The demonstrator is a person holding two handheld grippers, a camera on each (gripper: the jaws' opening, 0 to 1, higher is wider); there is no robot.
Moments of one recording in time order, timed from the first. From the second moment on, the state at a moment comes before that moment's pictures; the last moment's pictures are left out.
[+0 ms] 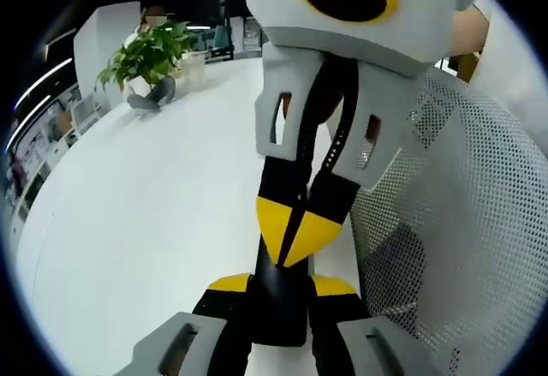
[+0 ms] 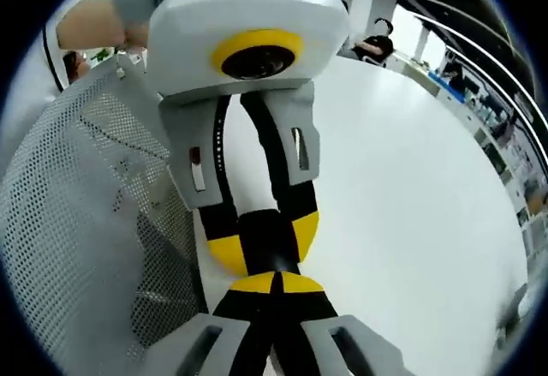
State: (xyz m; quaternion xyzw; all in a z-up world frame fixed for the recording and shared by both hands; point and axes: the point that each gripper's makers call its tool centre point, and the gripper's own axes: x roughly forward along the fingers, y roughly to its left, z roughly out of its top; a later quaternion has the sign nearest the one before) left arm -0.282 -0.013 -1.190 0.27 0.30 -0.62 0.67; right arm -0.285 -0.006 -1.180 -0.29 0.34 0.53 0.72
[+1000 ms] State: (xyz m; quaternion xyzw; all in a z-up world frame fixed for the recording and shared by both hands) left arm -0.283 -0.013 -1.190 0.28 0.33 -0.59 0.68; right arm -0.284 -0.031 -1.182 -0.28 0.34 0.60 0.67
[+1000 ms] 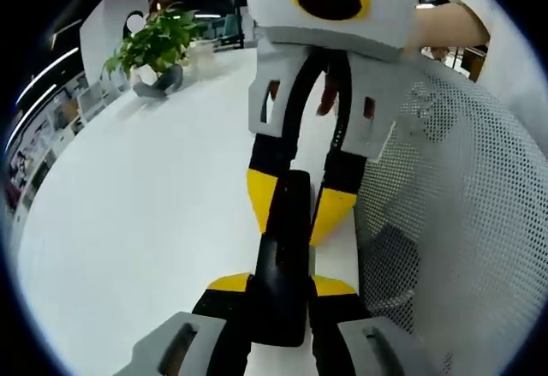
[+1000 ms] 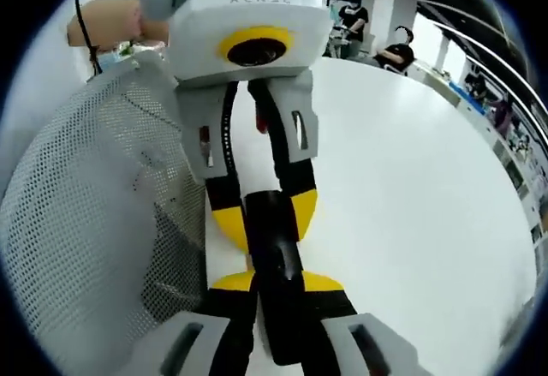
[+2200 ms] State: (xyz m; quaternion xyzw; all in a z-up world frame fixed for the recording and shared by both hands) left arm -0.280 -0.016 -1.186 0.18 0.33 -0.55 0.74; right arm -0.286 -0.026 -1.194 -0.33 0.34 0.62 0.62
